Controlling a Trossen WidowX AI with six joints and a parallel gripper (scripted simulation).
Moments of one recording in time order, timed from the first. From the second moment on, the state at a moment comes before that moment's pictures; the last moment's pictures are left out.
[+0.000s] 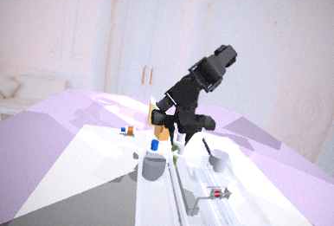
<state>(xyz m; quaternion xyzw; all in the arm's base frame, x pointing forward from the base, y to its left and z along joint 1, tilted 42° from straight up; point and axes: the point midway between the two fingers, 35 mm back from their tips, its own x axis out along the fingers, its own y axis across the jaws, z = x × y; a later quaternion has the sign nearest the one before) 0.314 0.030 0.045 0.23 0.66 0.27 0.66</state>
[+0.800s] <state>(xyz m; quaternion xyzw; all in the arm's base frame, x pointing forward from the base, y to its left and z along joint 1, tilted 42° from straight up) 0.322 0.031 0.046 0.23 0.67 0.27 0.66</state>
